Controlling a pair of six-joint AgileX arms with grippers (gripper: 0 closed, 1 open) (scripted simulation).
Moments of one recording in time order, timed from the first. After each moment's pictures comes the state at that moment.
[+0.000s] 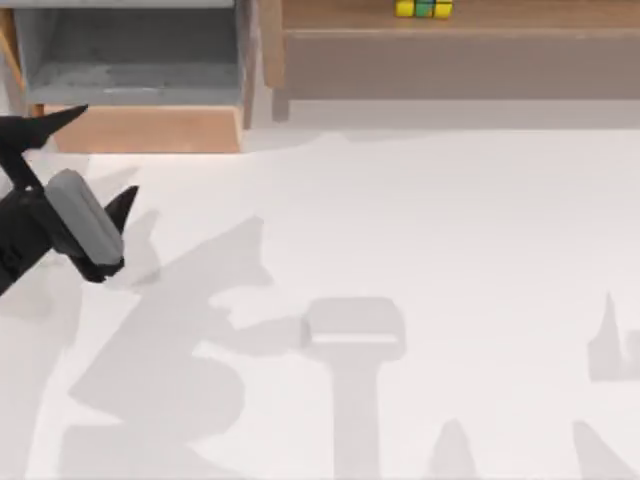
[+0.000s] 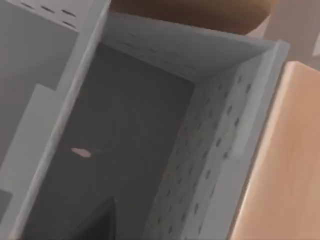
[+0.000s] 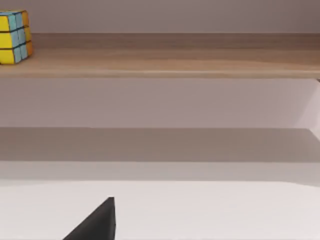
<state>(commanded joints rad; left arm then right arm) 0.05 1.99 0.49 1.42 0.60 1.19 0.00 0.00 0.00 0.00 0.00 0.00</state>
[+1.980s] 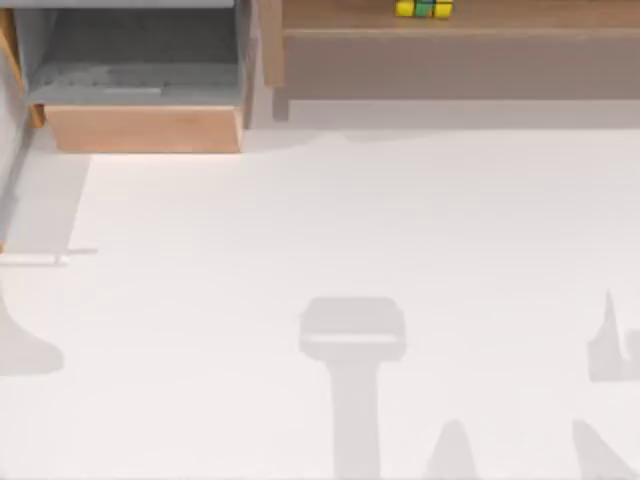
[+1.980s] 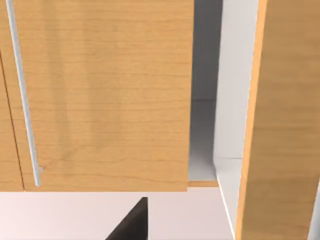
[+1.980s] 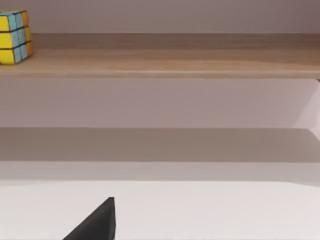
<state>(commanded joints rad) 0.66 2.02 0.52 1.49 0.70 1.59 0.00 0.00 0.00 0.00 0.00 0.00</state>
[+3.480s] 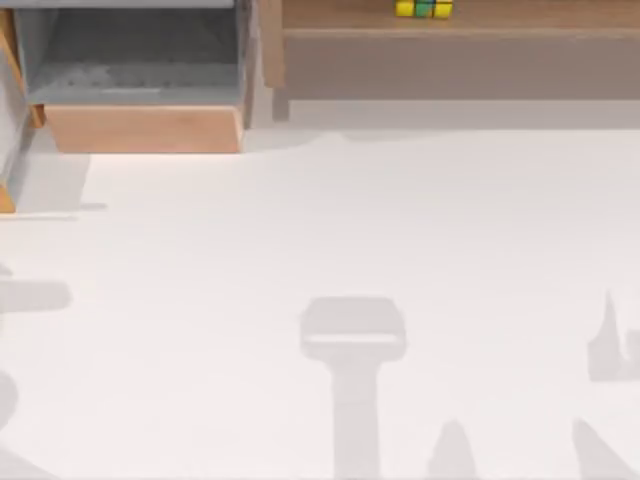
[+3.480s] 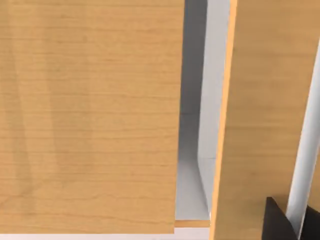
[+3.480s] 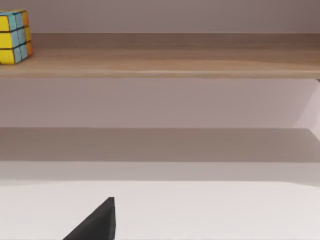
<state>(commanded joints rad) 0.55 2.12 0.72 1.37 0.59 1.58 0.00 0.00 0.00 0.00 0.00 0.00</state>
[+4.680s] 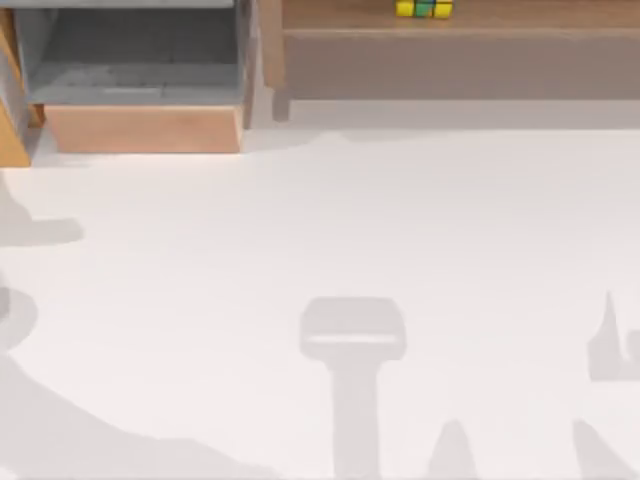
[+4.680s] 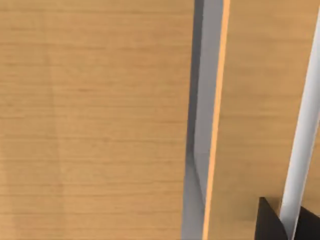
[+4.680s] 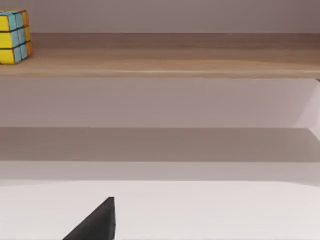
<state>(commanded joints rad) 0.46 2.24 0.99 1.22 0.49 1.58 0.00 0.00 0.00 0.00 0.00 0.00</state>
